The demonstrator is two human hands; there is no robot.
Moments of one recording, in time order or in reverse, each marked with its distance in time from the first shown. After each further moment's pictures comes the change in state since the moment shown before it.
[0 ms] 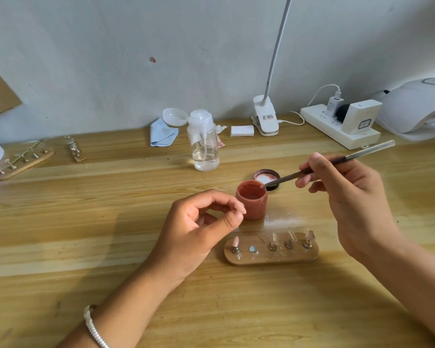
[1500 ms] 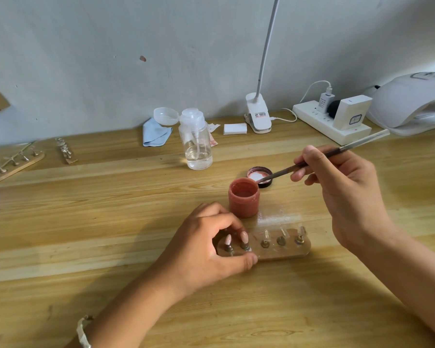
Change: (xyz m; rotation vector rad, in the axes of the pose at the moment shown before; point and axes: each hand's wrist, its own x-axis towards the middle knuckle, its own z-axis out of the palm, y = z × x) left_hand -0.007 -0.001 0.010 0.625 -0.183 0.029; right_hand 0.005 -0.001 -0.004 -0.038 0.014 -0.020
